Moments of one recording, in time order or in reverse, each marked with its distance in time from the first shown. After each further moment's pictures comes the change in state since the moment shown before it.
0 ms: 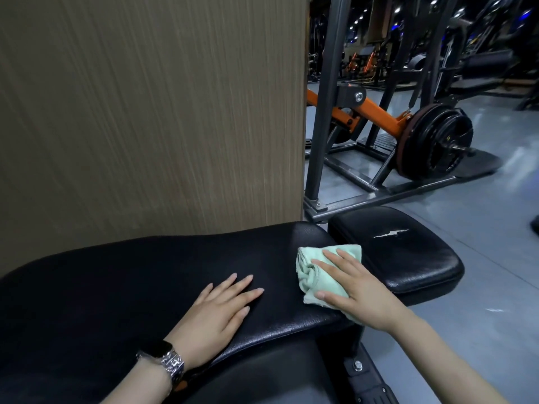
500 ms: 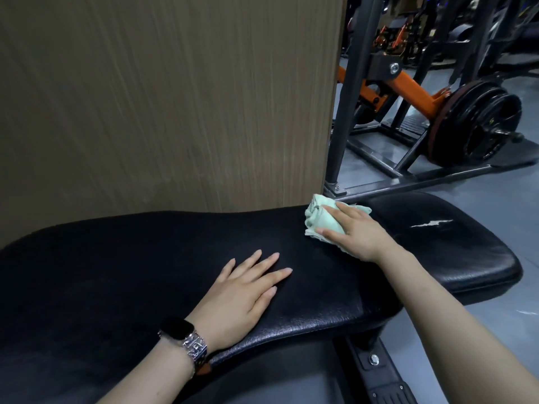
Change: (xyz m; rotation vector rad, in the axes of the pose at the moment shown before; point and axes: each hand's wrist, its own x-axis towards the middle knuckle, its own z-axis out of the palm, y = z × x) left_hand 0.016 0.004 0.006 -0.015 0.009 0.006; right_hand 0.105 0.002 -0.002 -0.085 -0.048 0.207
